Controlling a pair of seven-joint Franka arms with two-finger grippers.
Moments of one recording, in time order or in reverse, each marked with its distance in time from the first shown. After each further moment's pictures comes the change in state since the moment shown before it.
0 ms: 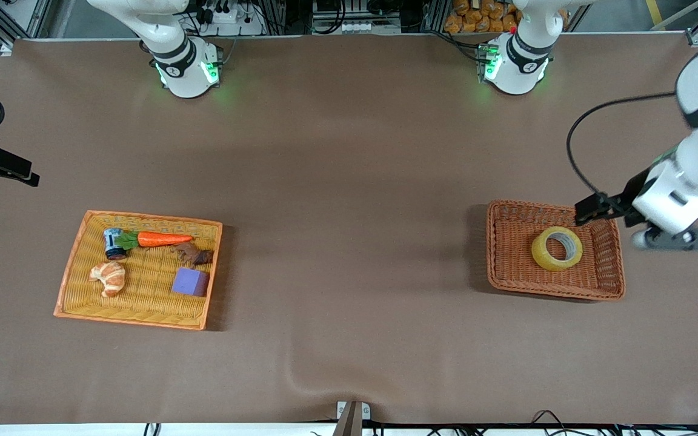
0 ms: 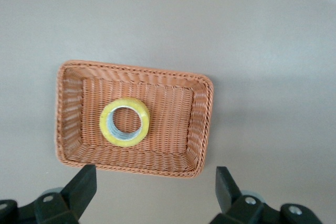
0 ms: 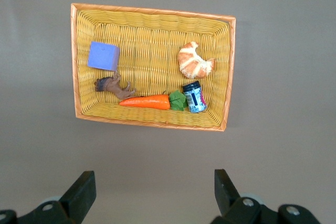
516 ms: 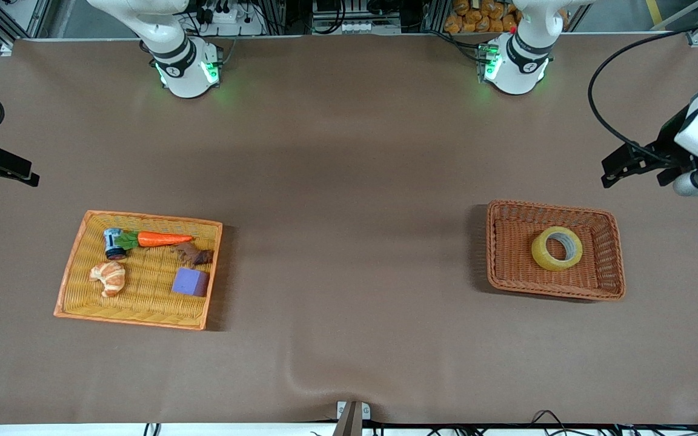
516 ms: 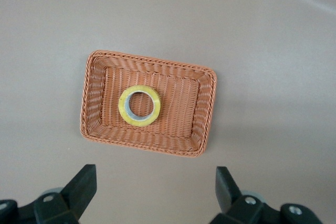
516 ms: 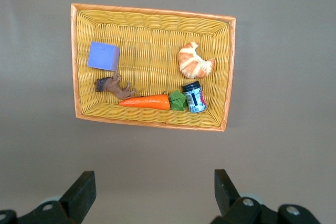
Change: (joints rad) left arm -0.021 -0.138 0.030 -0.005 0.000 -0.110 -0.037; right arm 0.000 0.000 0.000 0.000 0.000 0.000 0.000
